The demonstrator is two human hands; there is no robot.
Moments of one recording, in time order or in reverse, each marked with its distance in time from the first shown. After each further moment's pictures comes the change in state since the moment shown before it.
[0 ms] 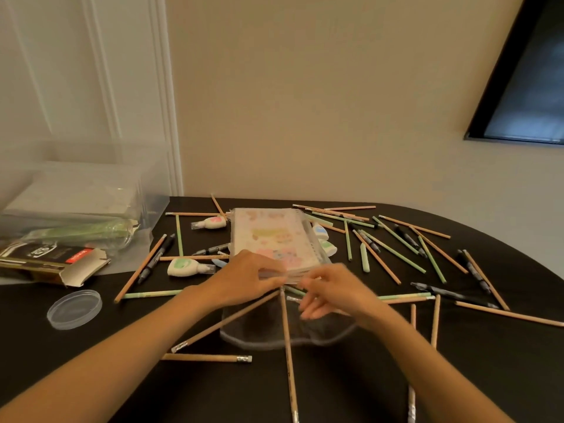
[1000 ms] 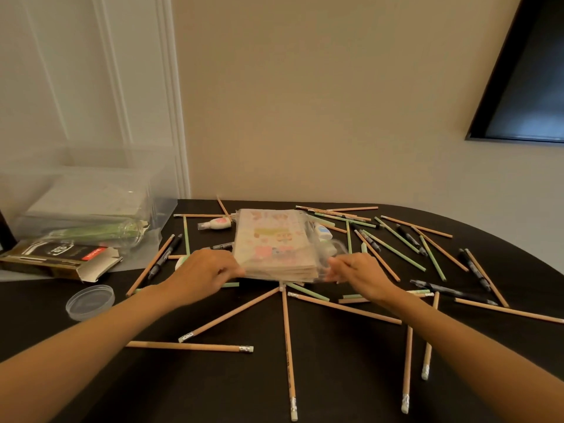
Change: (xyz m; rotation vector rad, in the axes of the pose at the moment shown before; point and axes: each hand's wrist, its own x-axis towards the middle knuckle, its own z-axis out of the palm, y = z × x) left_hand -0.037 -0.045 -0.028 0.267 0.105 0.084; right_hand 0.034 0.043 -0.052 -0.559 0.237 -0.346
